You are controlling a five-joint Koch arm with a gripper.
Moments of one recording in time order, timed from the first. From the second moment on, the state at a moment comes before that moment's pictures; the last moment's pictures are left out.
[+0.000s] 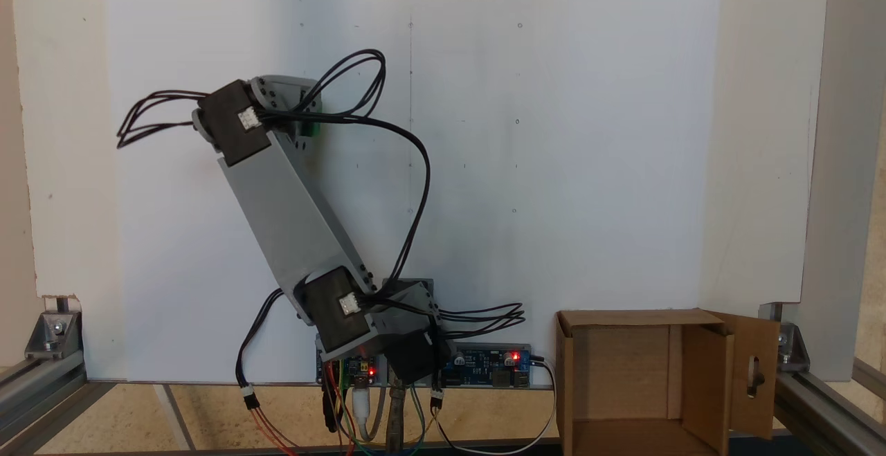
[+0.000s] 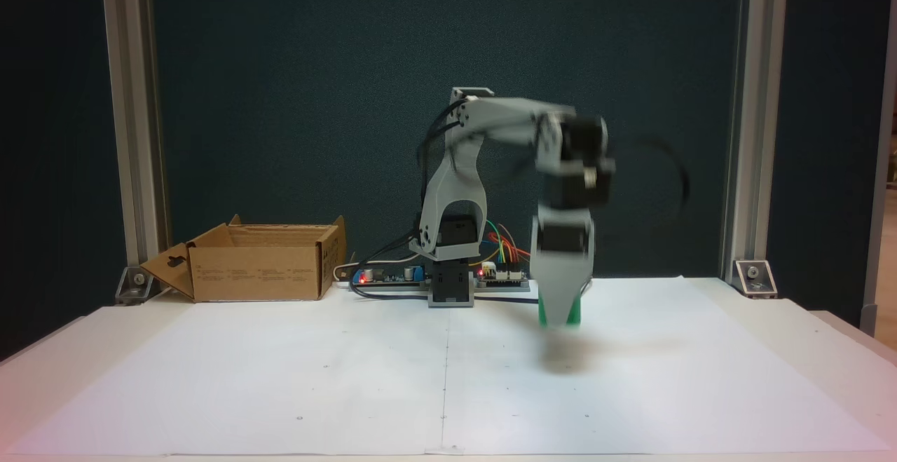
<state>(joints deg) -27.7 67.4 69.7 63.2 35.1</state>
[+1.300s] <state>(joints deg) 79.0 82.5 45.1 80.5 -5.4</state>
